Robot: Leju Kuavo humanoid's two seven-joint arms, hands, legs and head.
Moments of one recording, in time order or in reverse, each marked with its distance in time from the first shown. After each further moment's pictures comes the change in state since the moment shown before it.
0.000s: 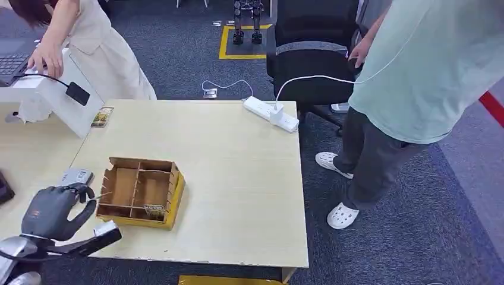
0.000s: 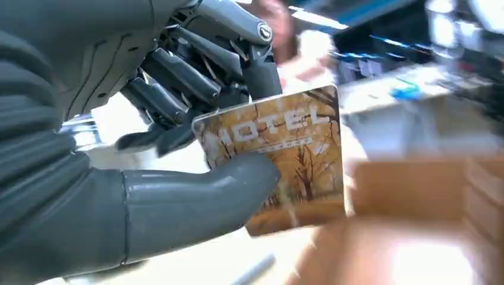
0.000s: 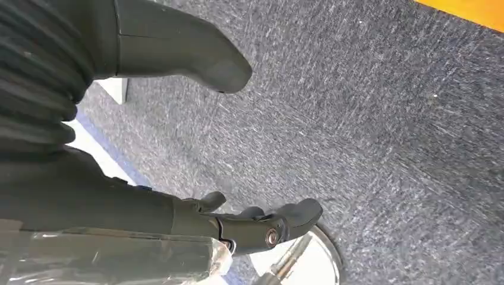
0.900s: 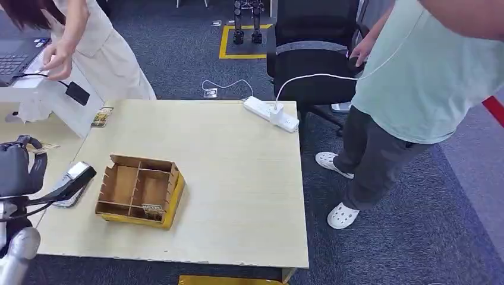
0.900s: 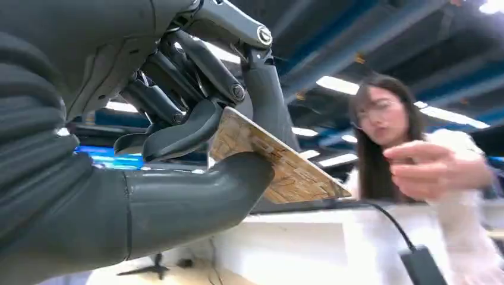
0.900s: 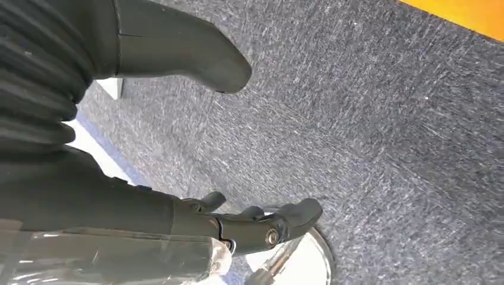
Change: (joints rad) left arm -0.318 -0.120 0.074 0.227 -0.348 0.254 0.164; right arm -0.003 0.018 -0.015 0.000 0.053 -0.007 -0.003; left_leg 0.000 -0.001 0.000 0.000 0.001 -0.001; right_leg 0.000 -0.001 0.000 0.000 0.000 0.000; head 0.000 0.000
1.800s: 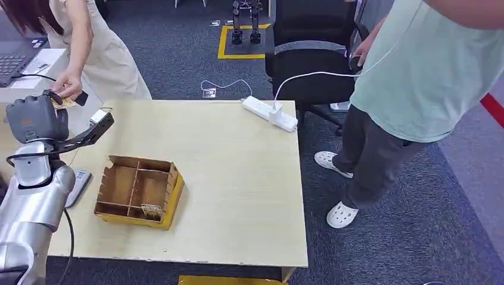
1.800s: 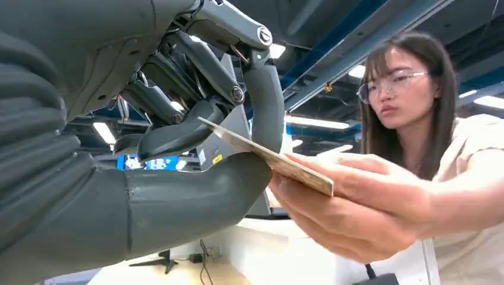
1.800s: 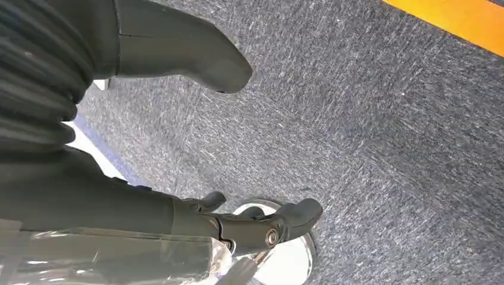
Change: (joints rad) left arm -0.499 -0.065 -0.155 0.550 -0.114 0.078 0.082; right arm -0.032 0.012 0.004 -0.016 0.027 0.019 0.008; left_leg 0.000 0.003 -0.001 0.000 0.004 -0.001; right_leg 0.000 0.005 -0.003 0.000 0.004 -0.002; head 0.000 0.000
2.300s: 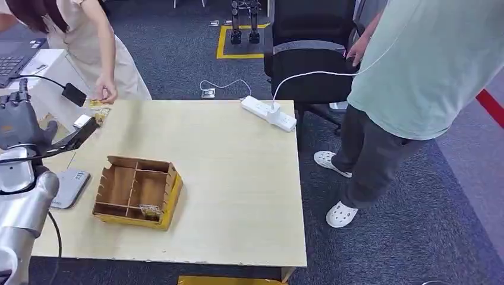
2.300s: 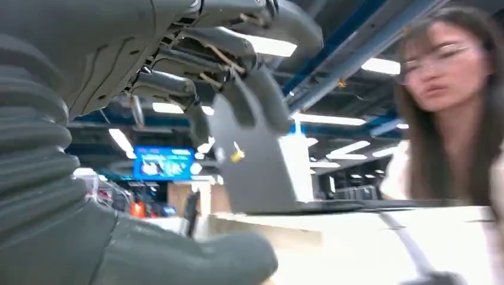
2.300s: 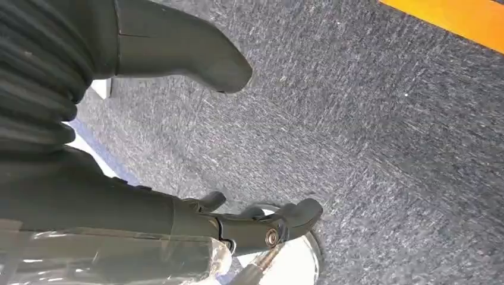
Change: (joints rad) left arm 0.059 0.112 0.018 0.020 0.071 0.023 0.031; right arm 0.009 0.000 -0.007 0.000 -0.029 -0.006 -0.002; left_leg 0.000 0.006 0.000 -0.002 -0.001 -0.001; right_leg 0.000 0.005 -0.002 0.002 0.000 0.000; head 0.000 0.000
